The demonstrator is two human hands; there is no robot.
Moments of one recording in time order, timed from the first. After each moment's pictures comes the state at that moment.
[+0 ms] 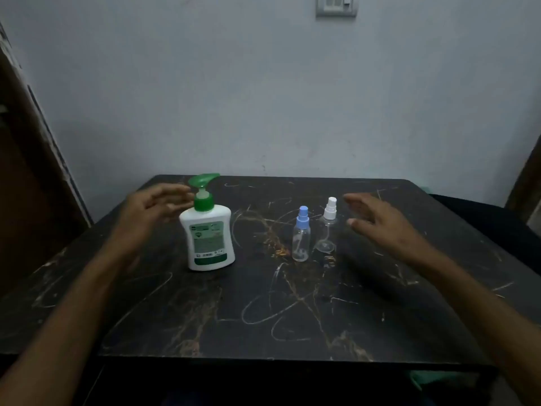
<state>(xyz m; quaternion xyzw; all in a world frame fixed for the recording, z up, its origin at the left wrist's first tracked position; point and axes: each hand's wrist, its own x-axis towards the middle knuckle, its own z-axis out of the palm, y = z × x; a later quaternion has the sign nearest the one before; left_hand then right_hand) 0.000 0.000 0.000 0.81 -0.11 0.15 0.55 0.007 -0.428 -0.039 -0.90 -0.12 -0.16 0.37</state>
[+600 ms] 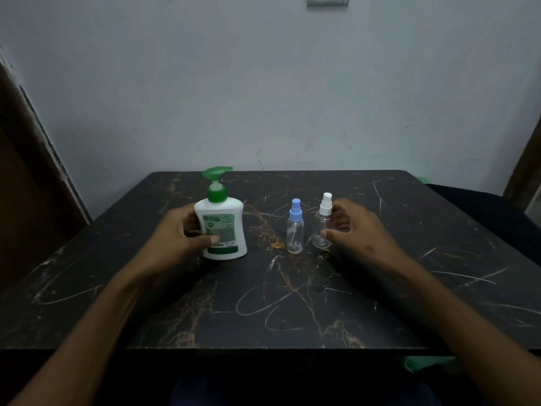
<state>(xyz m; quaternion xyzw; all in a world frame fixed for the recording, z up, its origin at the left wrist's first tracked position) -0.012 -0.042 -0.016 0.85 -0.11 0.03 0.51 -0.003 -0.392 -0.055 -0.90 -0.09 -0.15 0.41</state>
